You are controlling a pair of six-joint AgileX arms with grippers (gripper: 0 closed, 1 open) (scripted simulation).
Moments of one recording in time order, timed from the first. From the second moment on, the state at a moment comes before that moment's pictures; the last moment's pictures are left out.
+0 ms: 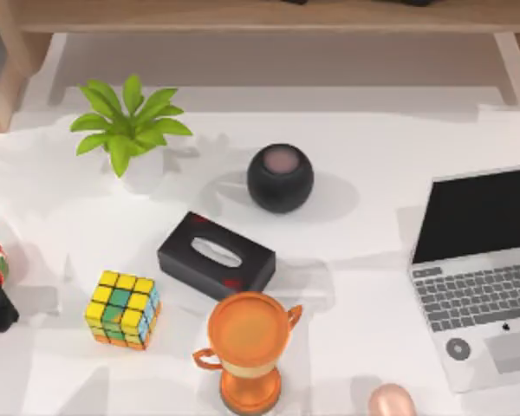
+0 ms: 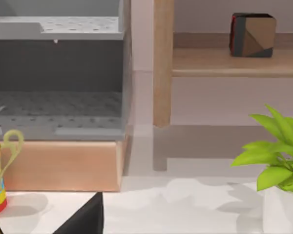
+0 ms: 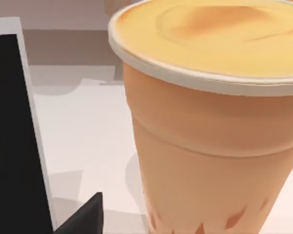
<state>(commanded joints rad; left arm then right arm) 0.00 0.00 0.00 0.00 0.00 0.00 -0.49 1.46 0.01 1.24 -0.45 -0.09</state>
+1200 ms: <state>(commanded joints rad) 0.00 0.00 0.00 0.00 0.00 0.00 -0.34 1.84 0.27 1.37 -0.29 -0.06</state>
